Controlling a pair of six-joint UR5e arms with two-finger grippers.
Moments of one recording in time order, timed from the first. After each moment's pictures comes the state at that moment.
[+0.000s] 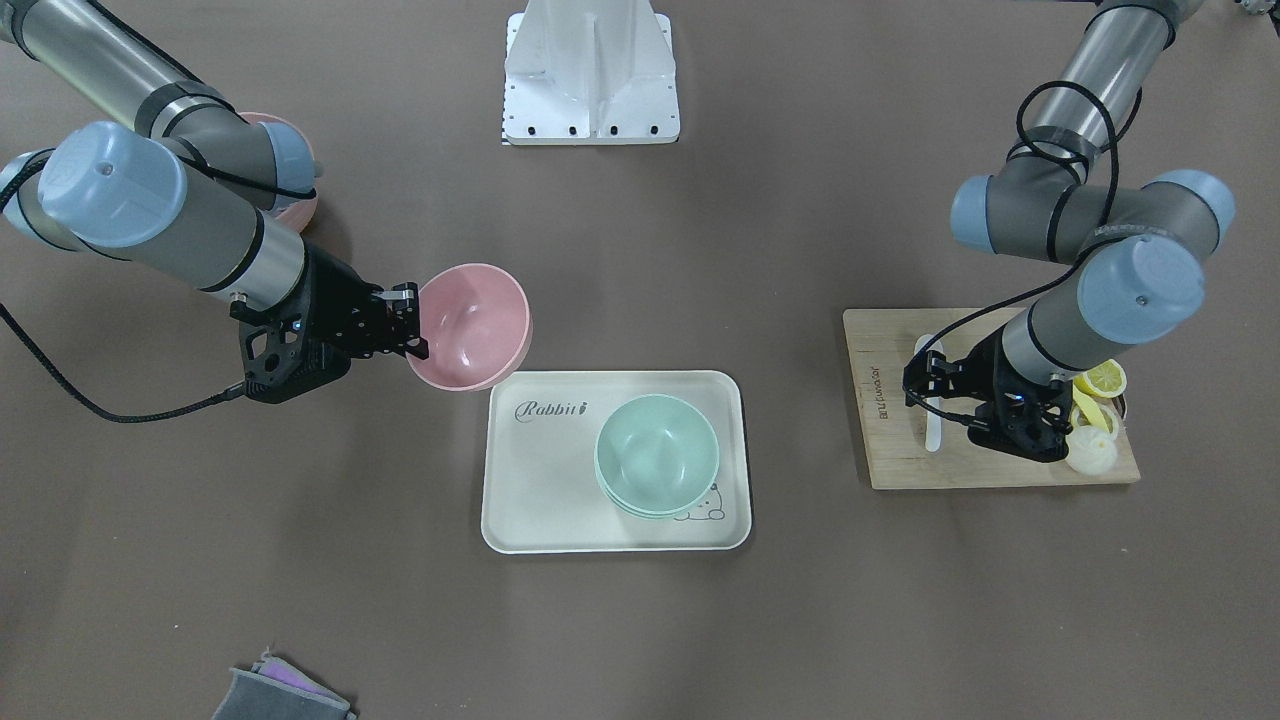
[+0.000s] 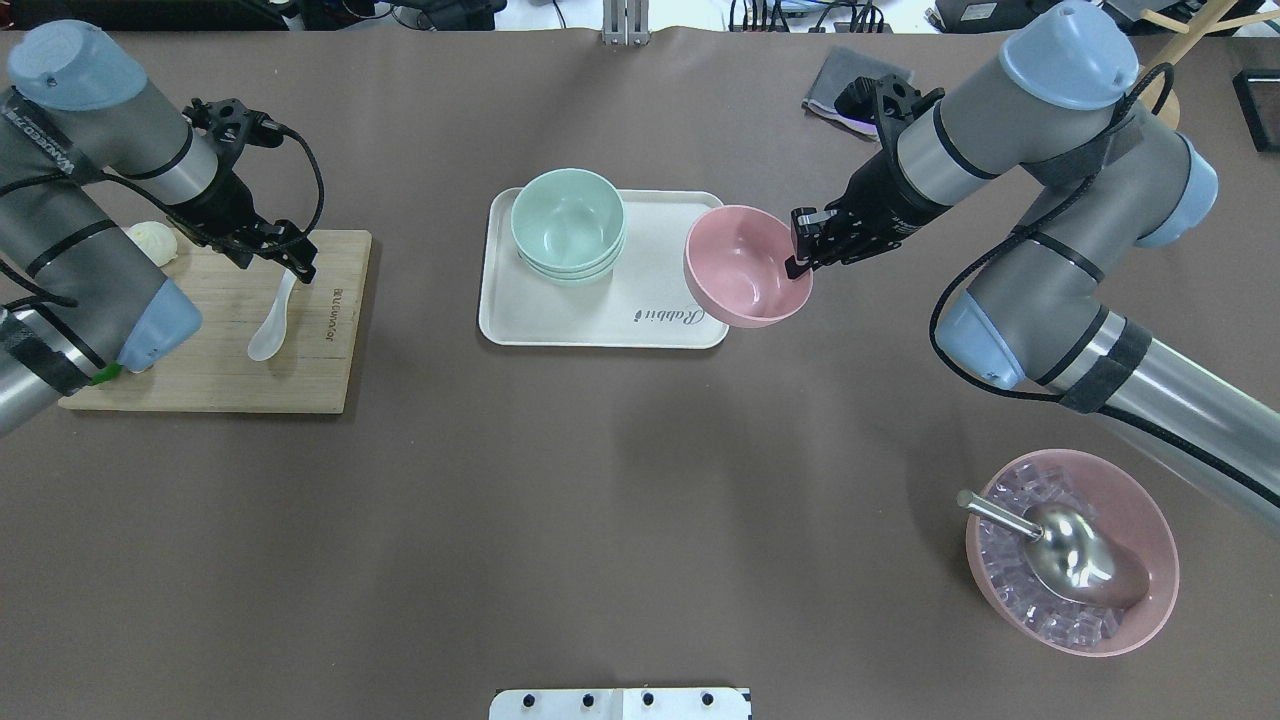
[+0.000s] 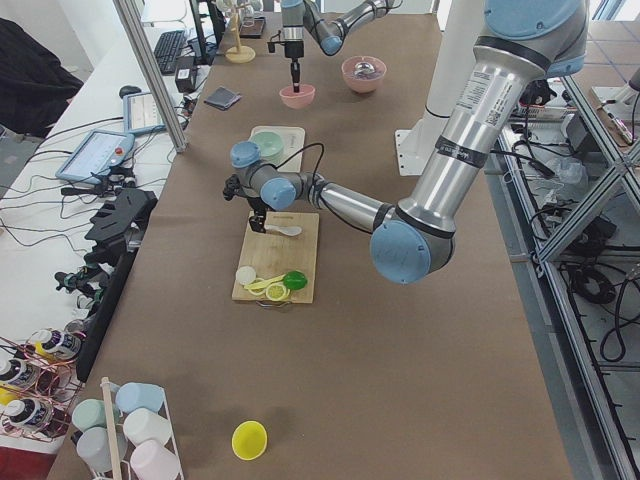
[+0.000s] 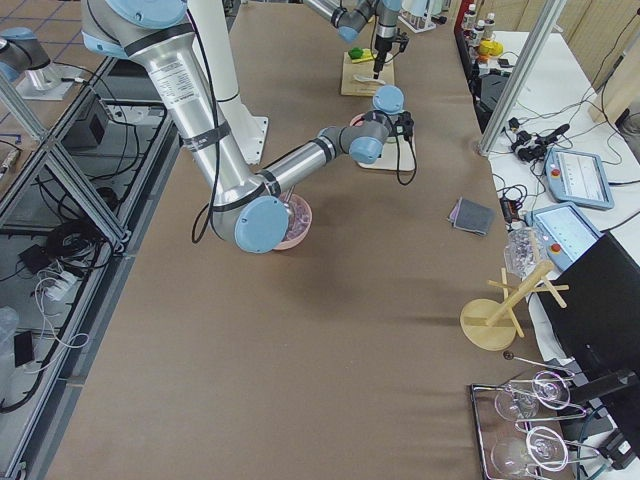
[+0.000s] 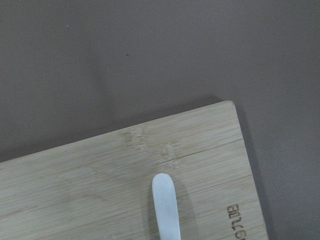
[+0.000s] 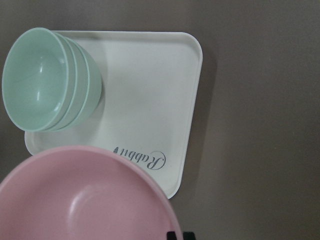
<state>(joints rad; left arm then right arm) -0.95 -2.00 -1.42 -1.86 -2.26 -0.54 0.87 -1.07 1.58 -1.05 2.38 1.02</state>
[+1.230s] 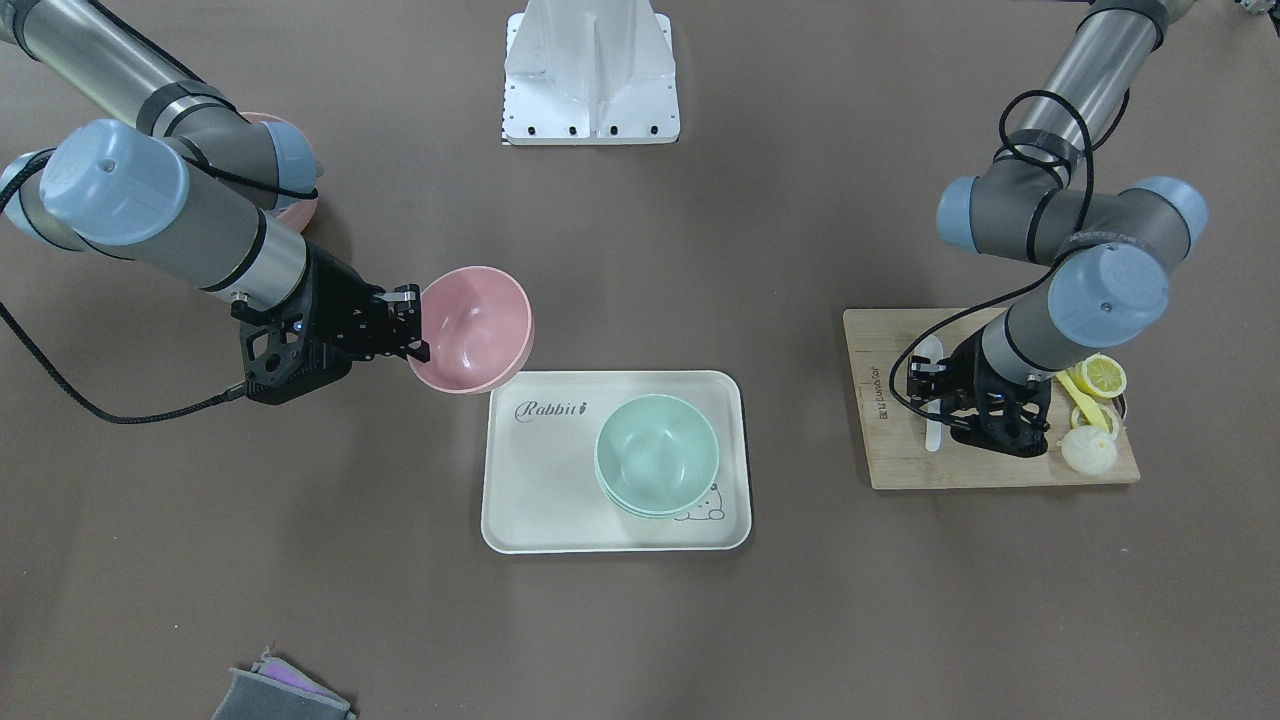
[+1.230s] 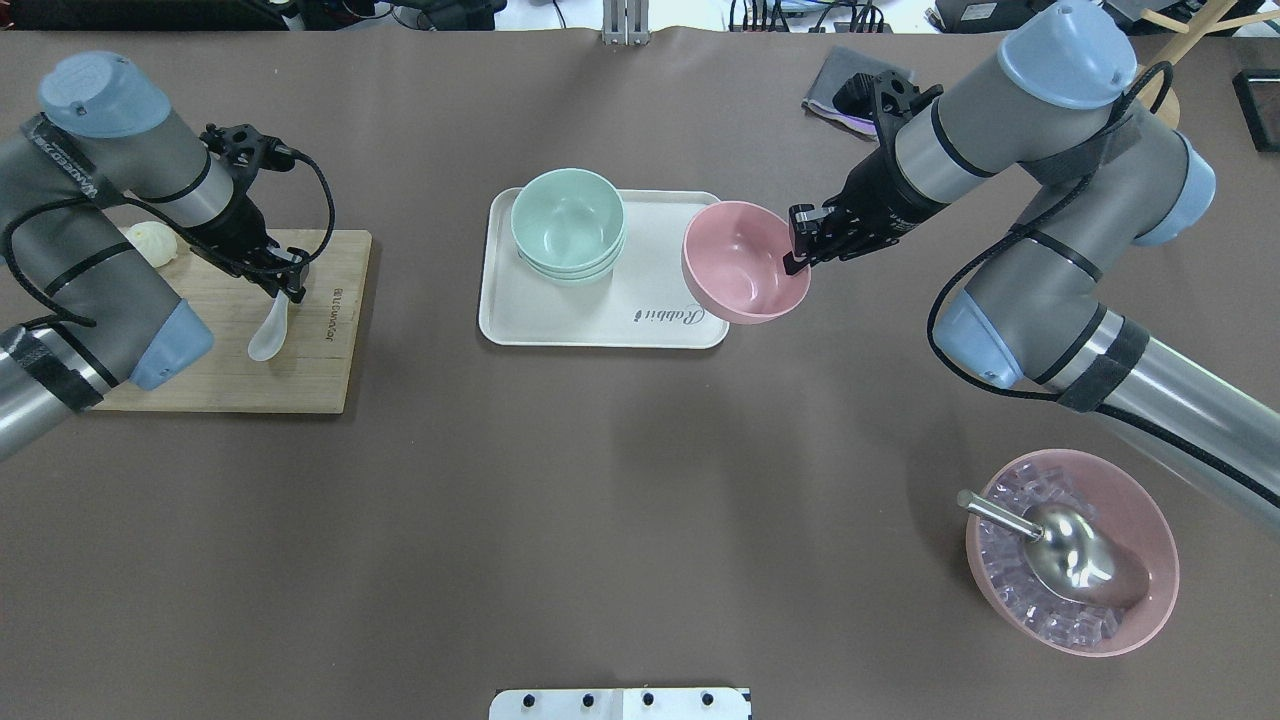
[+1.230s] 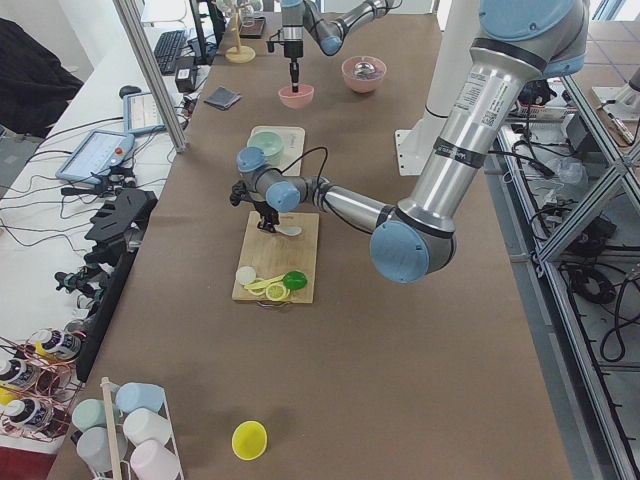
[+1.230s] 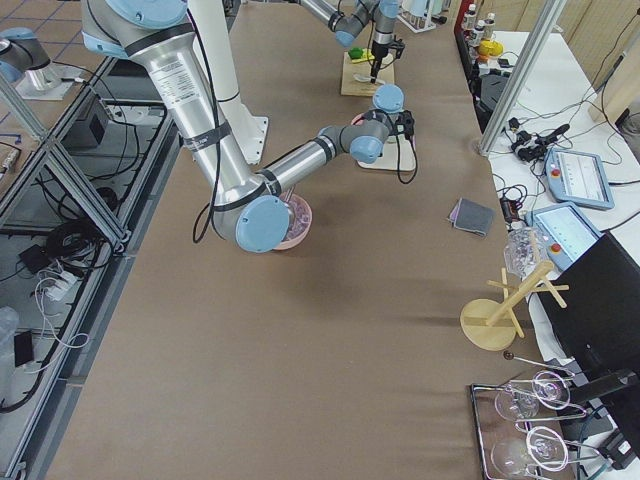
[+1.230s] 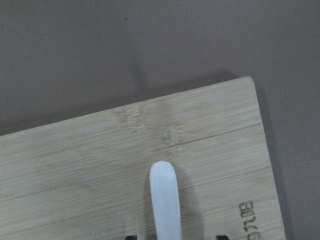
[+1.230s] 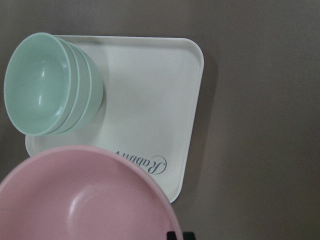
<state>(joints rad) -0.92 -2.00 -1.41 -1.86 -2.25 -0.56 0.86 -1.06 1.58 -1.04 2.37 1.02</state>
